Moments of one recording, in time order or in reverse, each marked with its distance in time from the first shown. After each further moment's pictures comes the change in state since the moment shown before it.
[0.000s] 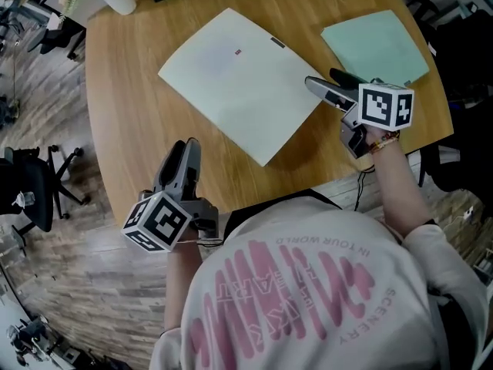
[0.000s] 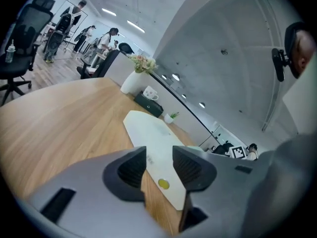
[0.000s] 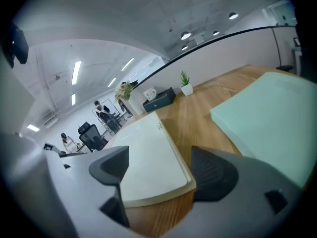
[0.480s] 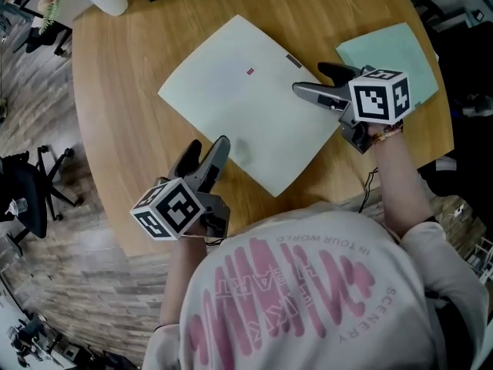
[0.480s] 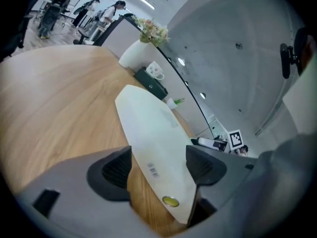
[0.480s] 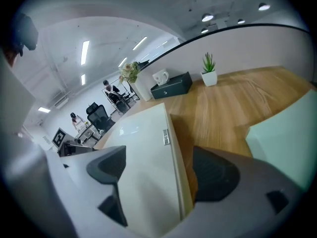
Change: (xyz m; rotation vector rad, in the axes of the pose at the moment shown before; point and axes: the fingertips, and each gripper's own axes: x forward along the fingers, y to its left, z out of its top) left arm 0.087 0.011 -0.013 -0.106 0.220 -0.068; right arm 0.076 0.010 0.031 -0.163 0.215 0.094
